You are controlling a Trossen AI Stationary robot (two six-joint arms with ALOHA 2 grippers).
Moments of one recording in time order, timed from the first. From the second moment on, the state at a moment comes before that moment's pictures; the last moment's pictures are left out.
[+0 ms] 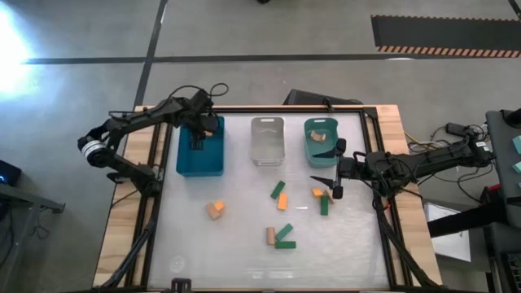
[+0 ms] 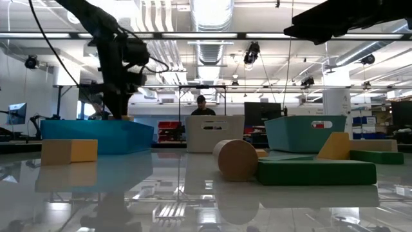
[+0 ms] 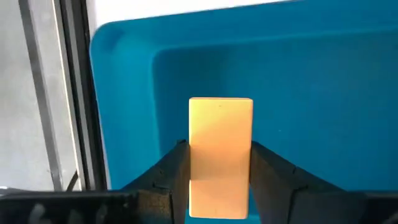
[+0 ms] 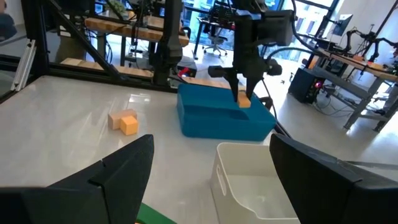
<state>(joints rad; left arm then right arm) 0.77 1.42 0.99 -0.81 -0.07 0.81 0.16 0.76 0.42 0.21 0.28 -0.18</state>
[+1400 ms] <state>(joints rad) 0.71 1.46 1.03 -0.73 -0.34 0.53 0.16 0.76 0.42 0.17 0.29 0.00</state>
